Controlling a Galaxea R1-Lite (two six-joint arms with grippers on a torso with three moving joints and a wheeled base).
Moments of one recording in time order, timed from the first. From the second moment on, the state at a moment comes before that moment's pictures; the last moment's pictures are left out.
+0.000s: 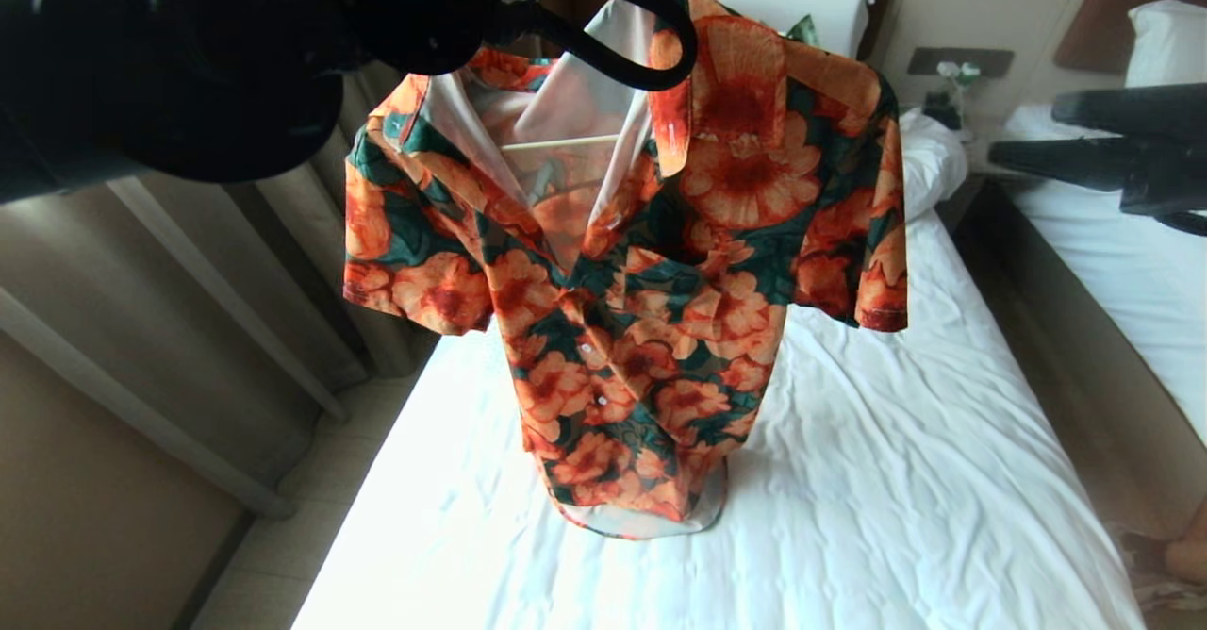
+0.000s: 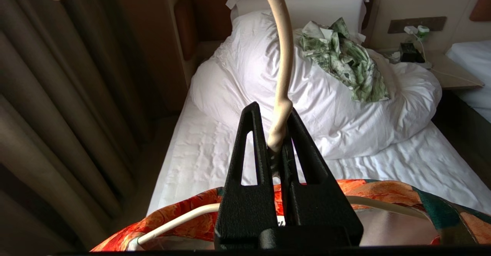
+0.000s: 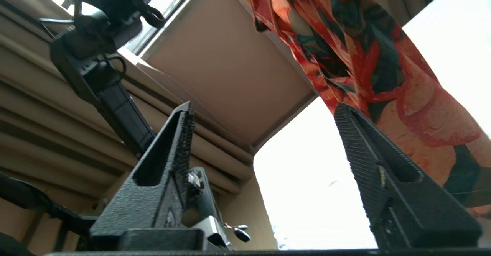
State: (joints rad) left arm -0.84 1.84 -1.89 -0.35 0.65 0.36; right arm -0.01 1.44 -1.19 -0.35 1.21 0.50
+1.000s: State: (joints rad) left arm -0.85 1.85 -1.89 -0.35 0.66 0.36; right arm 0.09 1.57 -1.19 -0.27 0.91 -0.12
